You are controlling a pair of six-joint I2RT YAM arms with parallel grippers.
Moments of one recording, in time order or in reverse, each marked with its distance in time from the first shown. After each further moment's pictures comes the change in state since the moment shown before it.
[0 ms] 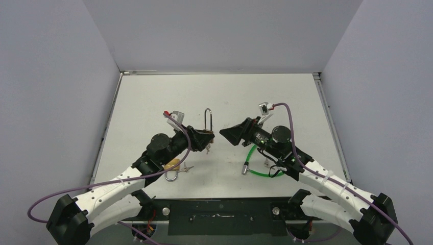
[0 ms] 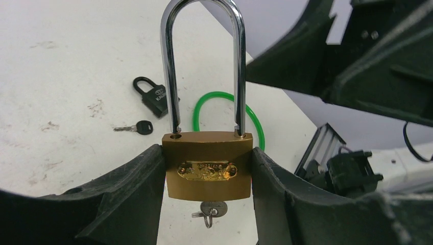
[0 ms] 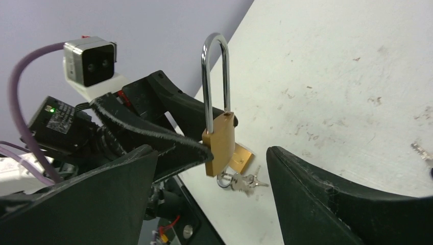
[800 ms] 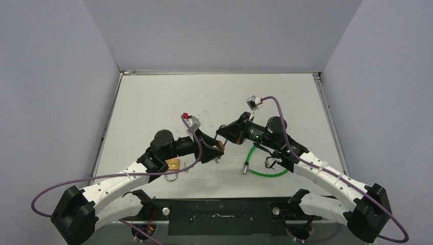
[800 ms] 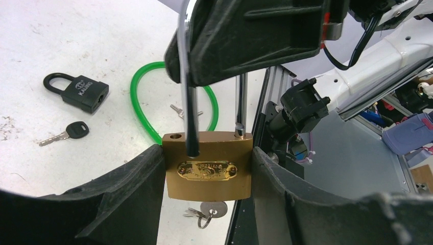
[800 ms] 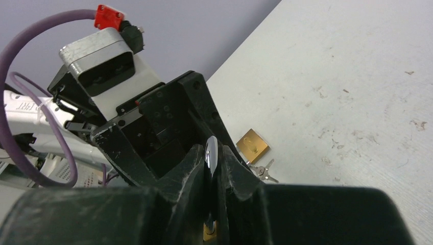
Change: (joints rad) left arm 0.005 0.091 0.019 0.089 0.432 0.113; right arm -0.023 0.092 0.055 0.065 -0.233 -0.067
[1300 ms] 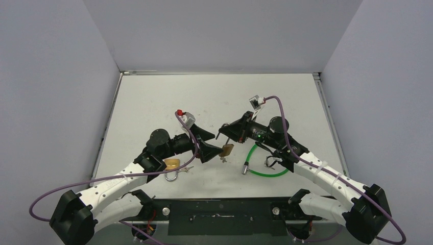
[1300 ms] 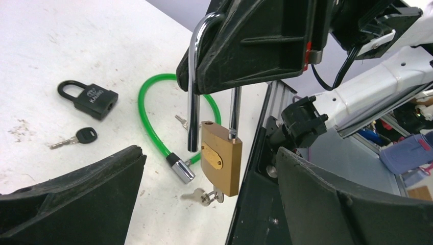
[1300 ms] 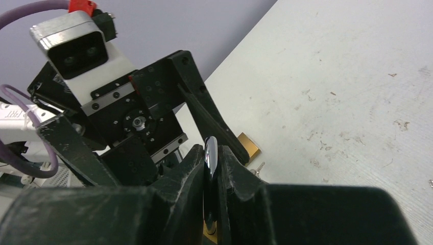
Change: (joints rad) left arm 0.035 -0.047 0.010 -0.003 -0.051 -0.039; right arm -0.037 0.002 -0.034 0.045 -0.011 0.012
